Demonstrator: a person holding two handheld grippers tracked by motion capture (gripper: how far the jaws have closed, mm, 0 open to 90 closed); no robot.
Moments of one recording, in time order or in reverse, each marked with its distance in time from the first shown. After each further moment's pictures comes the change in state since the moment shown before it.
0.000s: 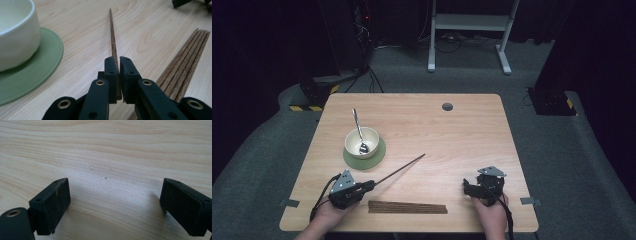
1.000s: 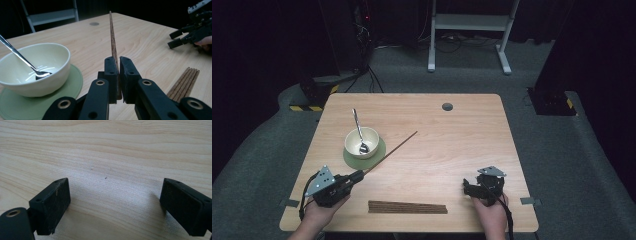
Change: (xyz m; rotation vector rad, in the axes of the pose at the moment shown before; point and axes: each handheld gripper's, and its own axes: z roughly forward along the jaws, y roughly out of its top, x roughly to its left) left arm 0.003 0.019 -0.045 -0.234 0.075 -0.013; right arm 0.000 0.000 0.000 0.000 0.000 0.000
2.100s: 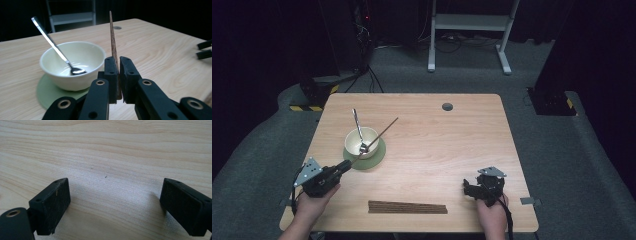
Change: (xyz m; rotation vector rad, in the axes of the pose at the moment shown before) left arm 0.045 -0.010 -0.004 -0.015 0.130 -0.082; right arm 0.000 -0.001 -0.001 0.000 0.000 0.000
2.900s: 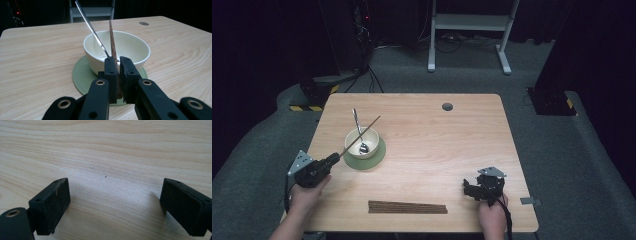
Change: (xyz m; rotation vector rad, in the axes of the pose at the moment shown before) left arm 0.045 -0.016 0.006 0.018 0.104 -0.081; right arm 0.000 0.000 0.000 0.001 -0.003 0.000
